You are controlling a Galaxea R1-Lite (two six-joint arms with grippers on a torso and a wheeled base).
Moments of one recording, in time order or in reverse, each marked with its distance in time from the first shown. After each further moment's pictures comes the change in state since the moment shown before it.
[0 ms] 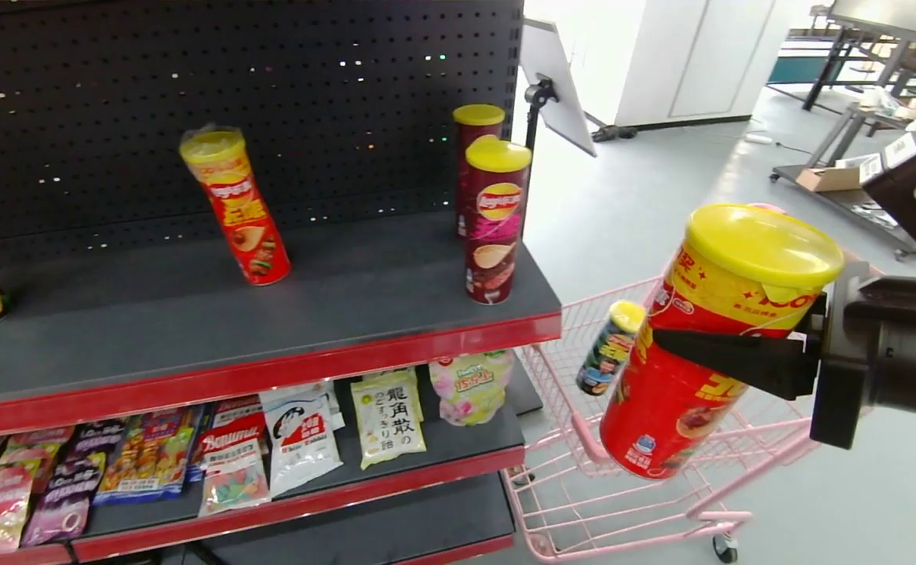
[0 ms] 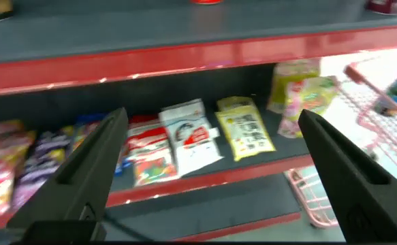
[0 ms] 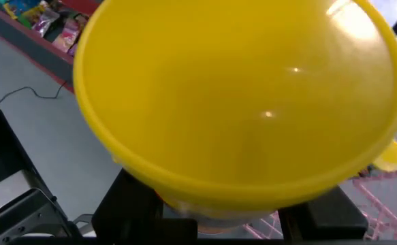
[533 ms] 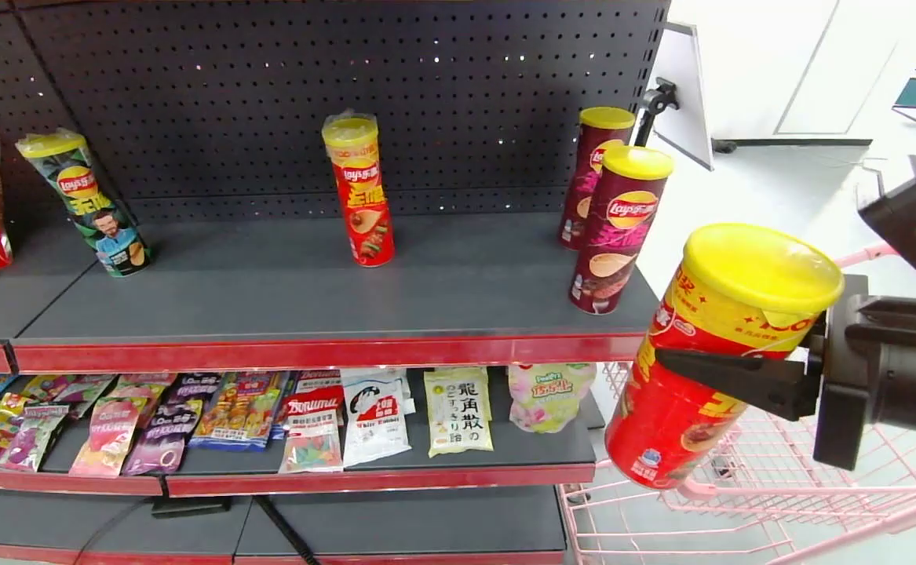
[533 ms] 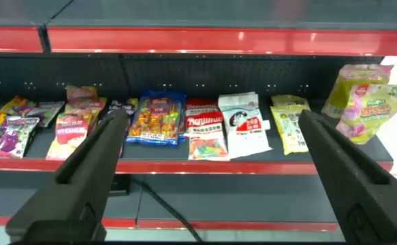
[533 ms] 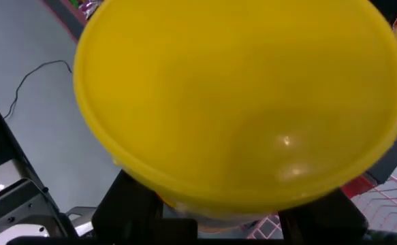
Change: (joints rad) left arm 0.000 0.000 0.000 0.000 0.000 0.000; right arm 0.006 -0.013 0.037 -0.006 0.015 -0.045
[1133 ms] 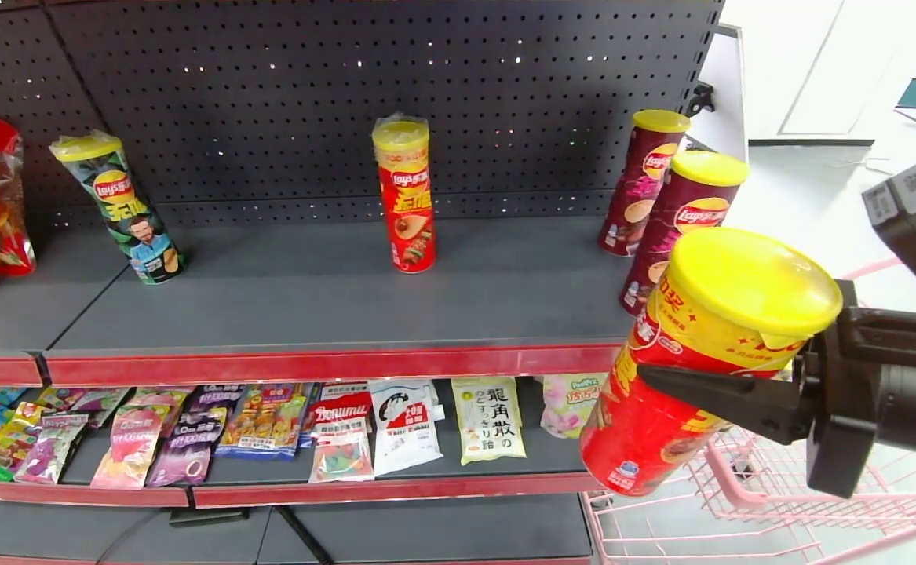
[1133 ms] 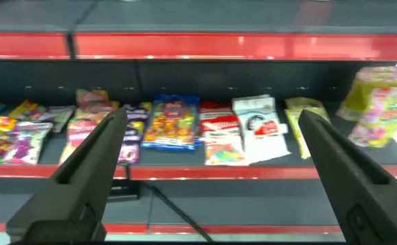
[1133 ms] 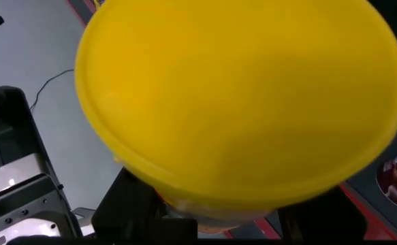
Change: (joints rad) left arm 0.000 0.000 0.000 0.001 0.000 0.000; right arm 0.063 0.003 0.039 -0.090 0.036 -0.030
